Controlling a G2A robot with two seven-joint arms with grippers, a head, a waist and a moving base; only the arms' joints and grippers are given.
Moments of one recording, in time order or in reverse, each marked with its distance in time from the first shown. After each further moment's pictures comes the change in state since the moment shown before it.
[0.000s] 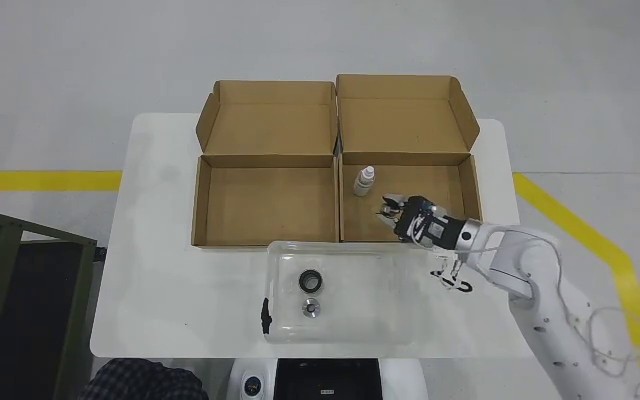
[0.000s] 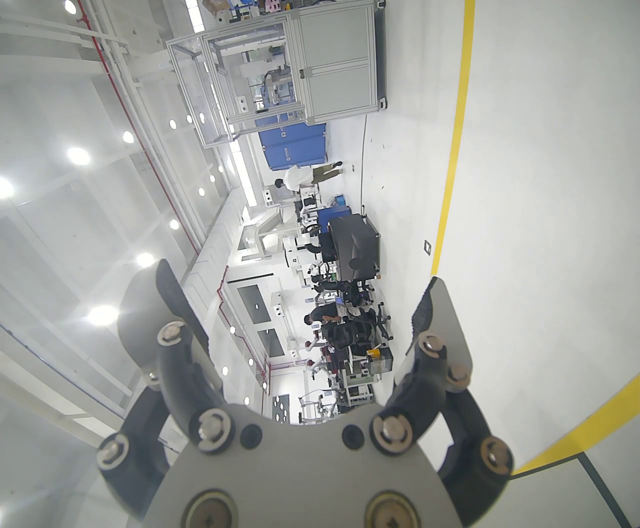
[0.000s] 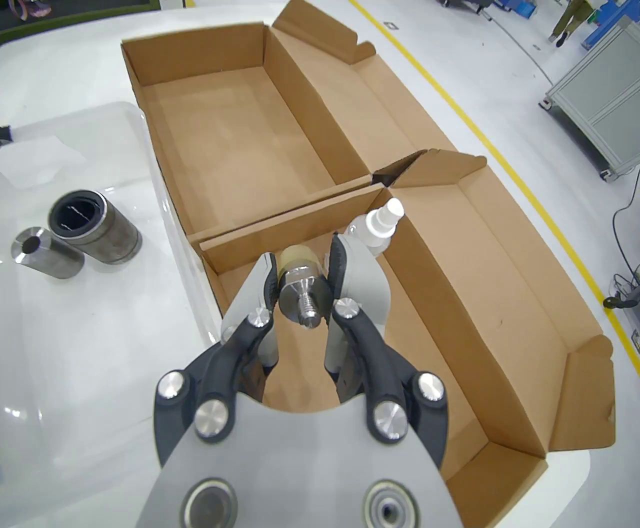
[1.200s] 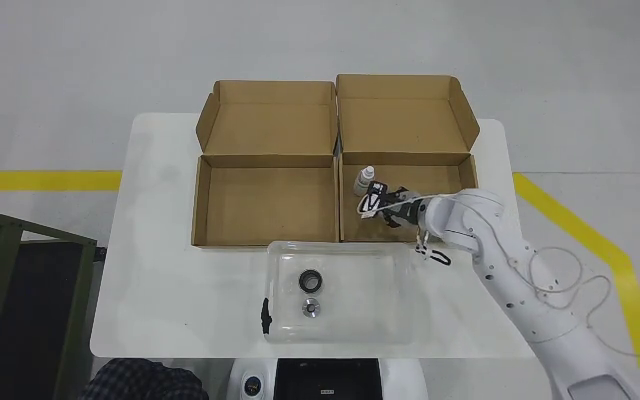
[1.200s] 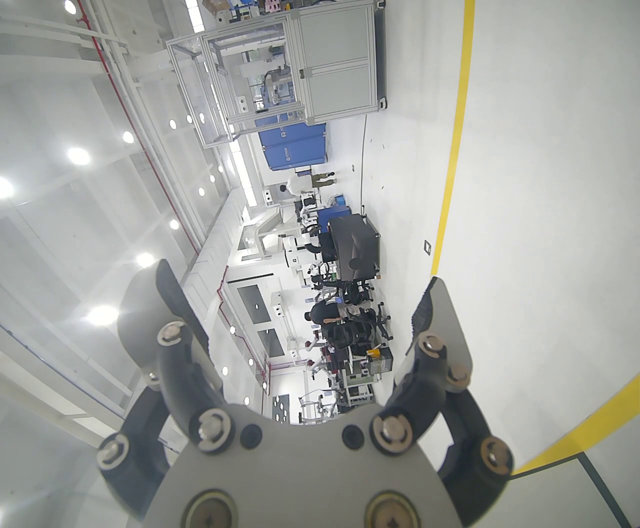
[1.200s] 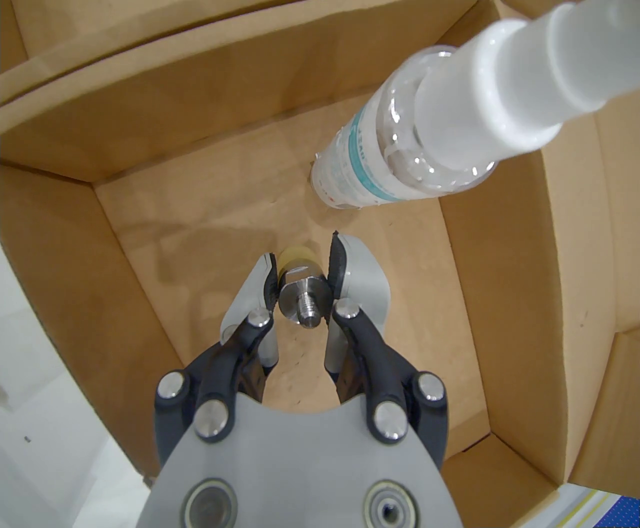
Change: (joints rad) left arm 0.000 0.000 0.000 0.000 0.000 0.000 0.000; right arm 0.341 -0.072 -0.313 0.329 -0.043 0.050 0.327
